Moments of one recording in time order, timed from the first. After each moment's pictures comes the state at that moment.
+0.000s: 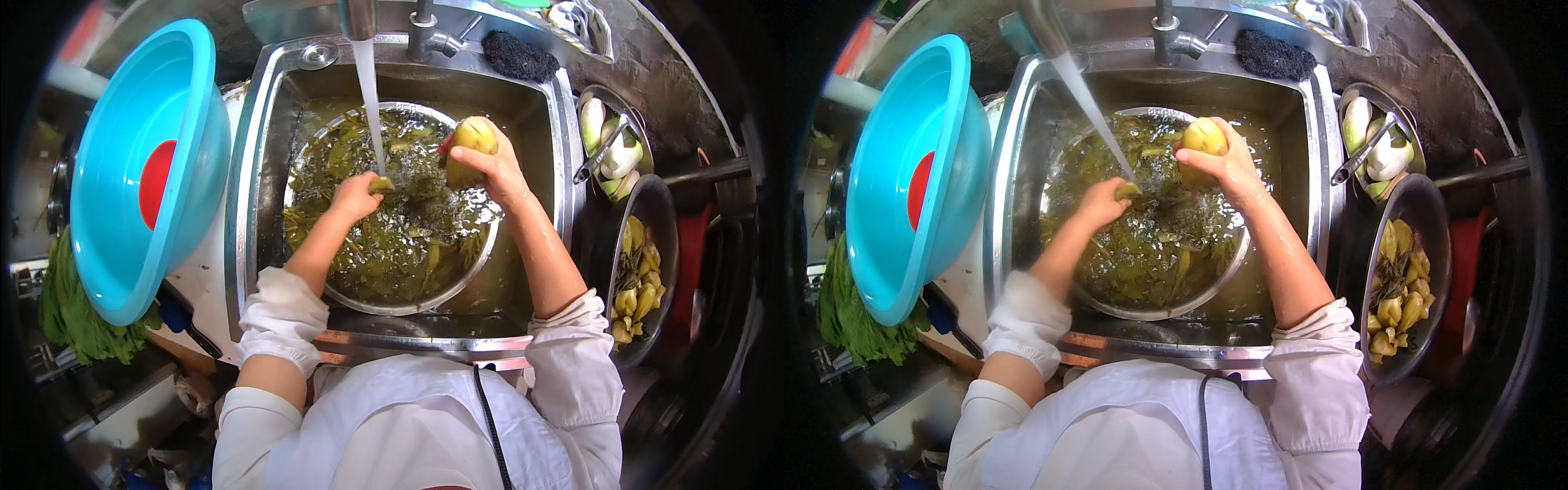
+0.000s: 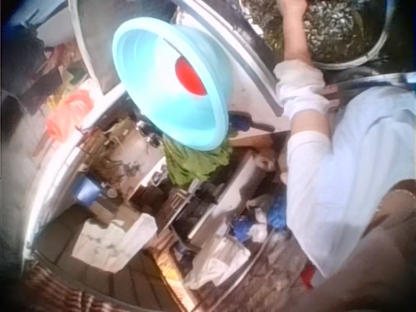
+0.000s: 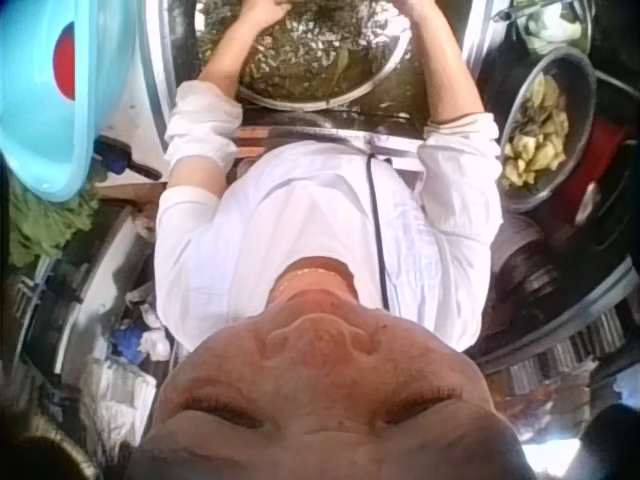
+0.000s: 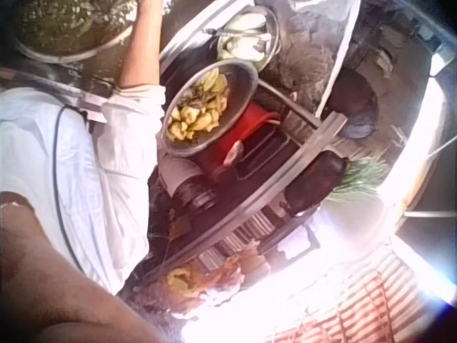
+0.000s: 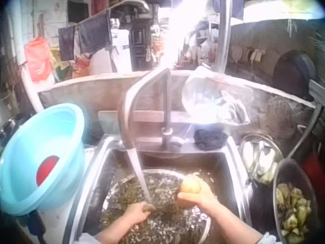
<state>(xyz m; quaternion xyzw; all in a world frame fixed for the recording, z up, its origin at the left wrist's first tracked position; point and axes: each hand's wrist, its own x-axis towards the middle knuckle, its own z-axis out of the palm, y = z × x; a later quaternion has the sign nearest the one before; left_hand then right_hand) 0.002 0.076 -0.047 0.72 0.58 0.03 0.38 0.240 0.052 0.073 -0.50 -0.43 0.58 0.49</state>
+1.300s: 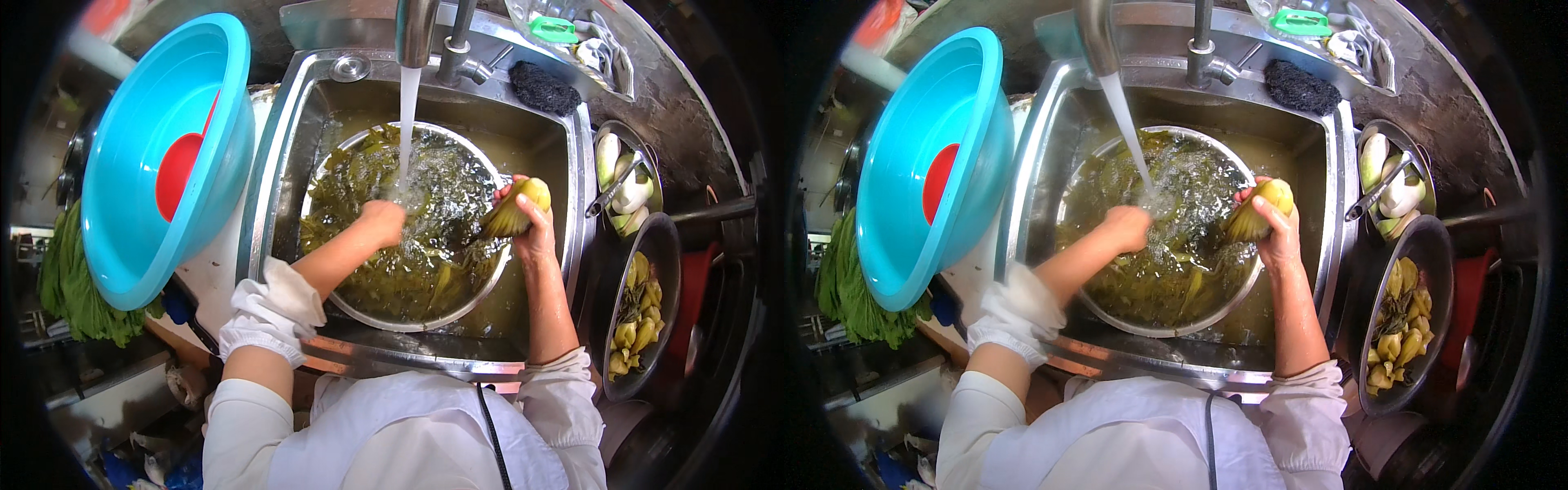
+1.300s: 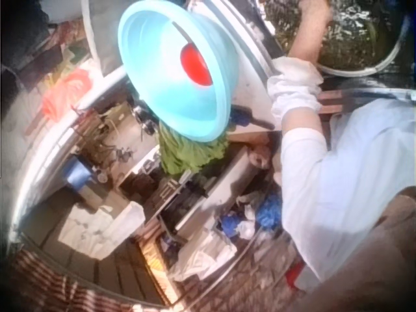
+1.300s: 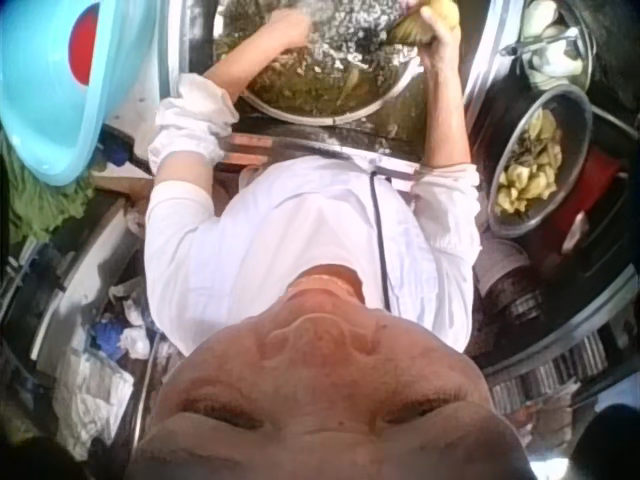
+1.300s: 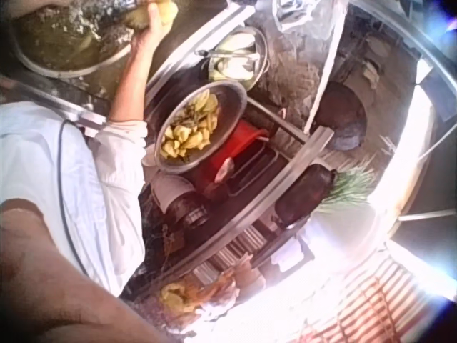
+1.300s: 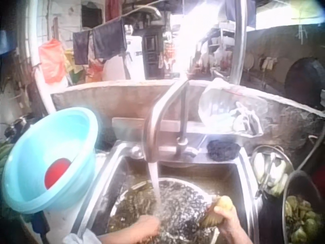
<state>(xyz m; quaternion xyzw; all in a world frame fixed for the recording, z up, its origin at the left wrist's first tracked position) 0.029 0.078 -0.021 0.78 0.45 -0.33 0.30 0.261 0.012 0.048 -0.41 -0.25 0.60 0.64</state>
